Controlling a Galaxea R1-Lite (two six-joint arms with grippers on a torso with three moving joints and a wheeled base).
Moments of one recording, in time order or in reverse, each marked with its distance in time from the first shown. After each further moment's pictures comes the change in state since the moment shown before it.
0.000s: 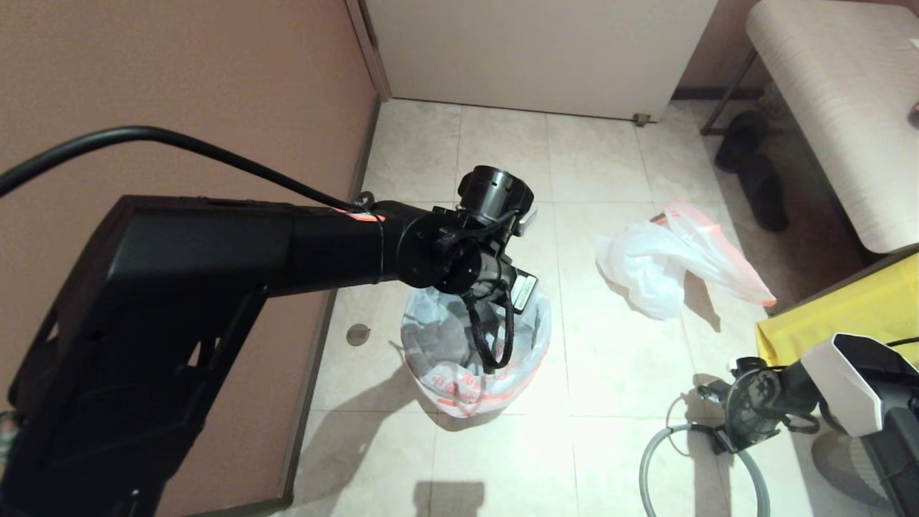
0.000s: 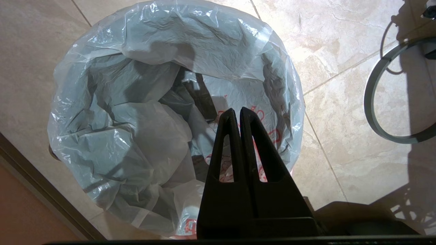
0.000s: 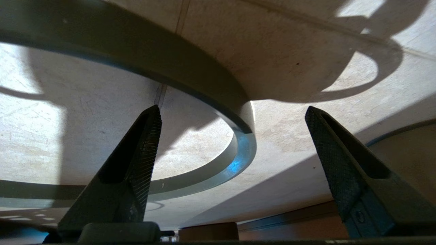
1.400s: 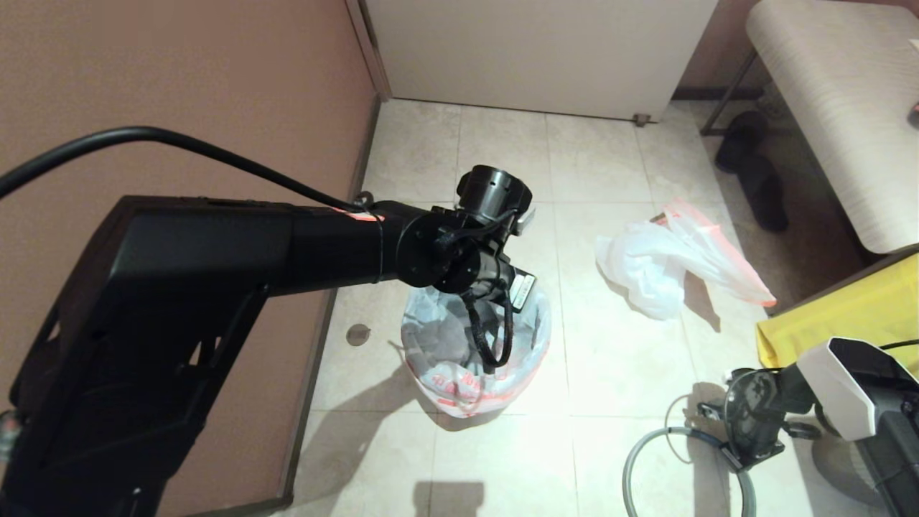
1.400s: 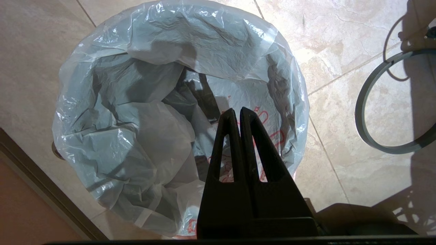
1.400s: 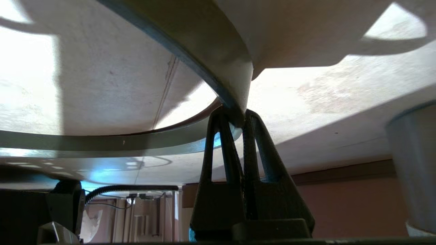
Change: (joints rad) left arm 0.004 0.002 -0.003 -0.002 0.007 0.000; right arm 0.005 0.025 -0.046 0.202 -0.044 0.010
